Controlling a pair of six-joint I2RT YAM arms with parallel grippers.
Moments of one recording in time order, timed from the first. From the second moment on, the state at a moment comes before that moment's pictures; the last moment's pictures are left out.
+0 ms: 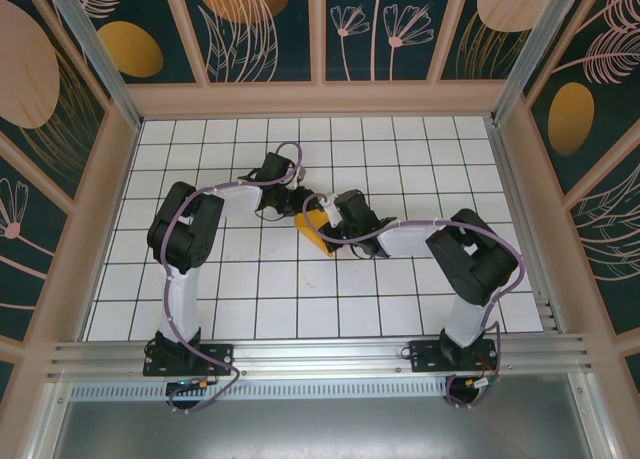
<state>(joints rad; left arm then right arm) -0.45 2.09 1.28 -0.16 0.49 -0.59 0.72 1.78 0.85 0.14 -0.16 0.14</state>
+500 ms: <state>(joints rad) -0.45 2.09 1.28 -0.16 0.49 -0.59 0.70 1.82 0.87 0.13 -0.18 0.18</state>
